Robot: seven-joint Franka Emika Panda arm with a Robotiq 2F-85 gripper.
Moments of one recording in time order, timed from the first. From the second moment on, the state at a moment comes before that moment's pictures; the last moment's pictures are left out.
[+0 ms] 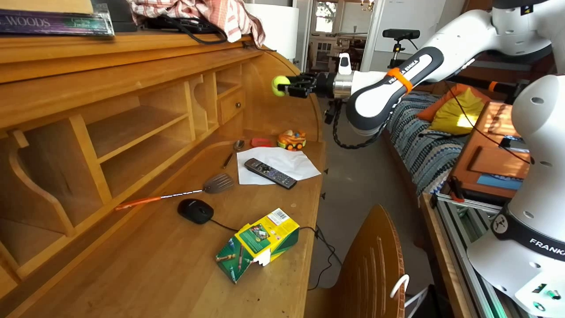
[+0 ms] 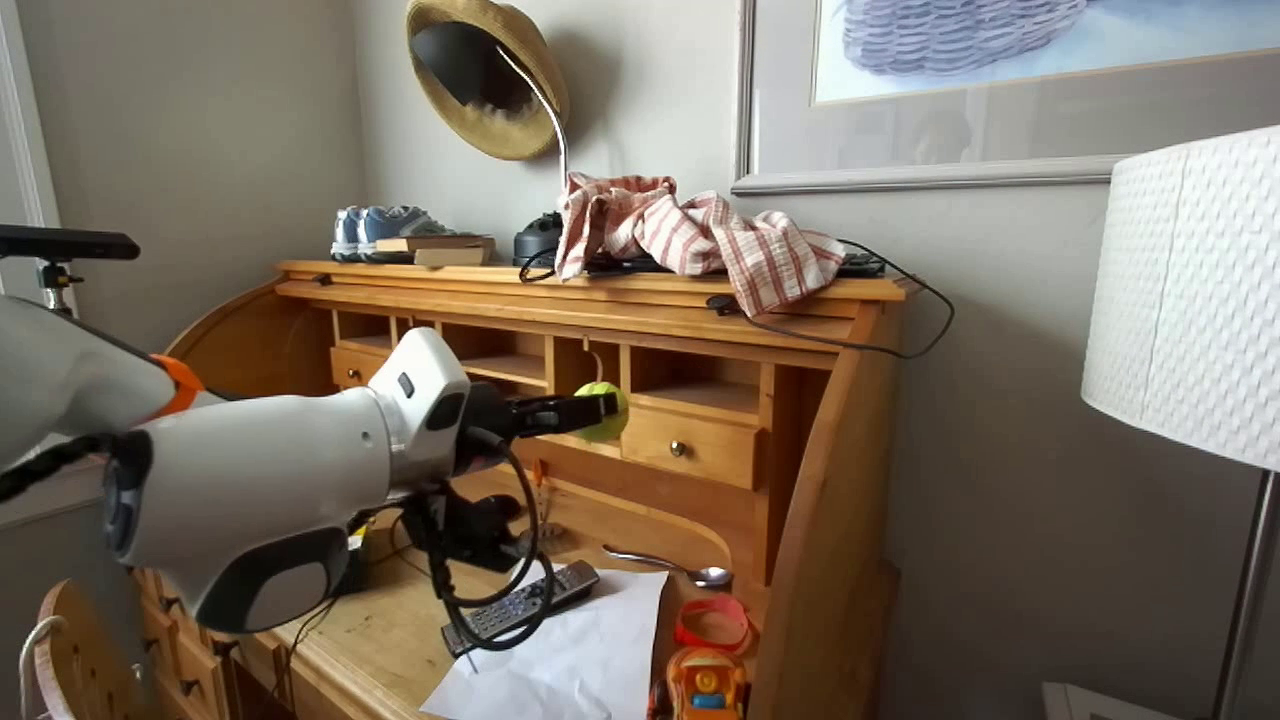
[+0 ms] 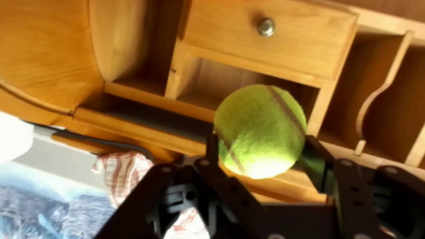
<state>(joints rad) 1.50 -1.00 -2.11 -2.37 -0.70 3.99 -0.78</state>
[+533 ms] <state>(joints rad) 1.48 -0.98 -2.03 -2.49 -0.71 3.68 -0.76</state>
